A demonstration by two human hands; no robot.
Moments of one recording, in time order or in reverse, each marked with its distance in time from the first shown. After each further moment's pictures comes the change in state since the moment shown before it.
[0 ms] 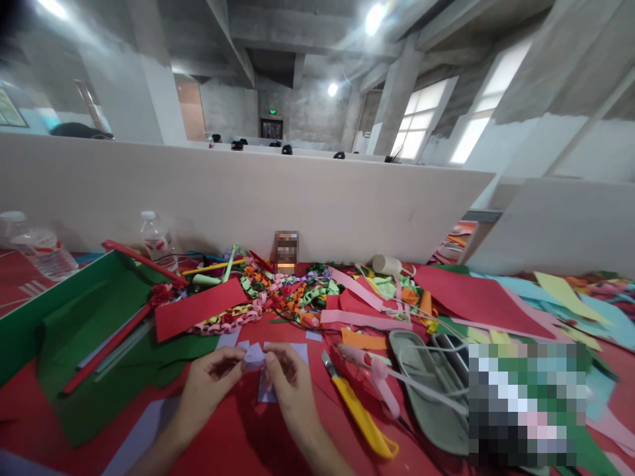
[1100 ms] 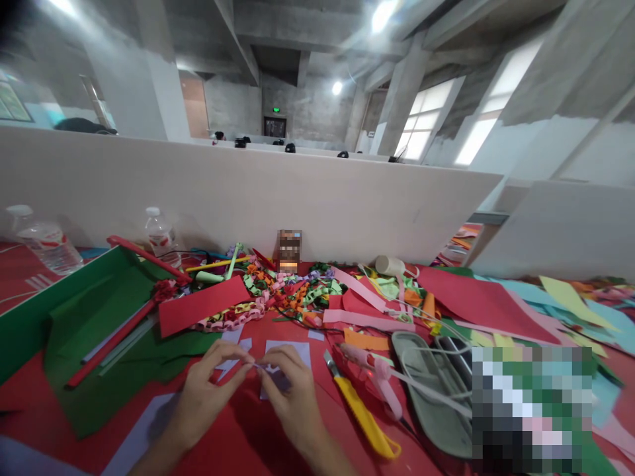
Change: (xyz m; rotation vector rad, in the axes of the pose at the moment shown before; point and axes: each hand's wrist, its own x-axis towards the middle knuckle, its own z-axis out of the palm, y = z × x) left_hand -0.012 0.027 -0.003 0.196 0.003 0.193; right_hand -0.010 -0.017 -0.005 -0.448 -0.106 -0.354
